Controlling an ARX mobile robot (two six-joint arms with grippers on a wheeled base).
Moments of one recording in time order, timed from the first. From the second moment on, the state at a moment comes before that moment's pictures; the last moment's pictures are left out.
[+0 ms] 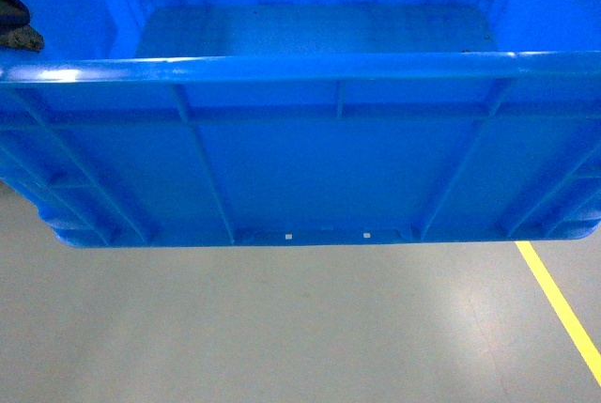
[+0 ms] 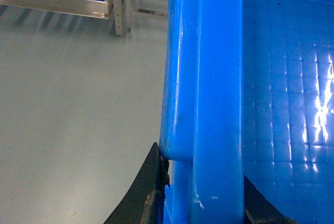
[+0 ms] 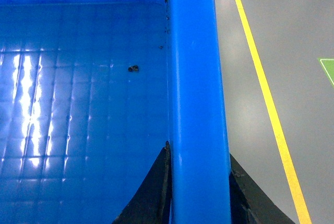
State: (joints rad) left arm -0.15 1.31 0.90 -0.01 -0.04 -0.18; right arm 0.18 1.41 0.95 0.09 0.15 0.09
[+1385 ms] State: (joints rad) left arm -0.15 1.31 0.90 -0.01 -0.04 -0.18; right arm 0.18 1.41 0.95 0.09 0.15 0.09
